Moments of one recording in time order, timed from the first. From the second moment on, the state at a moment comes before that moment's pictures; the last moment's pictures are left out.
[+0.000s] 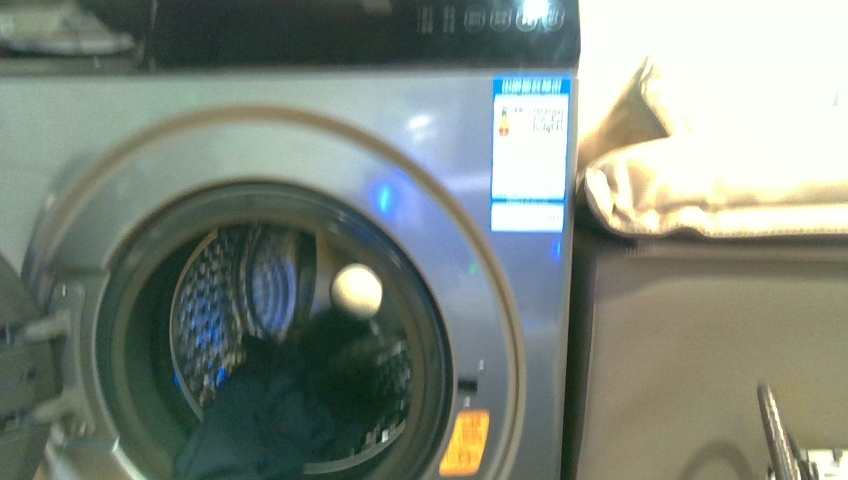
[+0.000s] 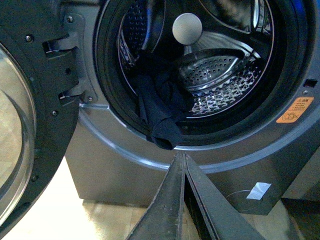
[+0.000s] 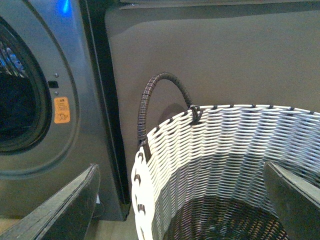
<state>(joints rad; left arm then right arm) 0.00 0.68 0.11 0.57 0.00 0.00 0.00 0.00 0.01 0.00 0.00 0.00</state>
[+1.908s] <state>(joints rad) 0.00 0.00 0.01 0.00 0.00 0.00 0.00 0.00 0.01 0.00 0.00 0.00</state>
